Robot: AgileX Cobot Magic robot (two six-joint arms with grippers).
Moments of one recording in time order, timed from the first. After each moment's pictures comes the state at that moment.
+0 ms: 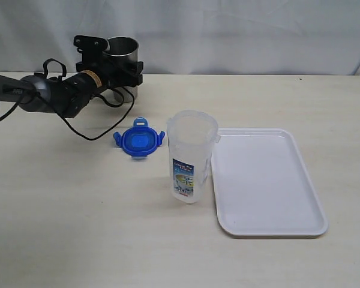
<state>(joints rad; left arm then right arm) -0.23 2.53 -1.71 0.37 -0.55 -0.37 -0.03 0.00 0.00 -0.03 0.34 0.06</state>
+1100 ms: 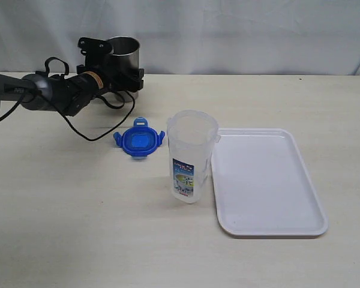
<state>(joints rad) -0.23 2.54 -1.73 0.41 -0.43 -0.37 -0.03 0.00 0.00 -0.03 0.34 0.06</state>
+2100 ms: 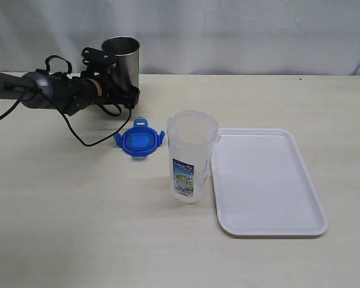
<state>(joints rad) -0.24 2.52 -1.73 0.49 -0.15 -0.38 -0.03 0.00 0.00 -0.03 0.34 0.06</state>
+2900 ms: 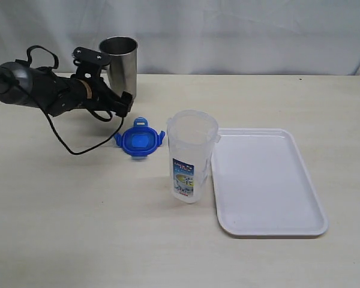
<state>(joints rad) -0.26 2.31 -1.44 0.52 -0.12 -0.37 -0.03 0.00 0.00 -0.03 0.34 0.06</state>
